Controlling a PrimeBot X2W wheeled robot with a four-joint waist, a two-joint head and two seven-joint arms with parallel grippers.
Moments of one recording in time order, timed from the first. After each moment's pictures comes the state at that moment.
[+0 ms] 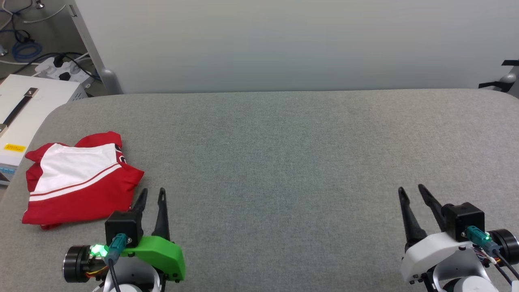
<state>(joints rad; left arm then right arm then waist) 0.02 0.05 0.00 0.00 -0.01 0.00 0.00 0.02 -0.05 0.00 0.00 0.01 0.13 0.00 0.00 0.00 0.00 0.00</state>
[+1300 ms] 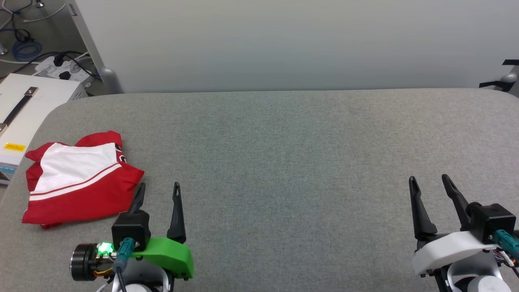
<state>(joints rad) 0.02 0.06 -0.05 -0.01 -0.02 0.05 -0.07 0.02 -0.05 -0.04 -0.04 0.10 0.13 -0.07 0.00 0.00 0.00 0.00</state>
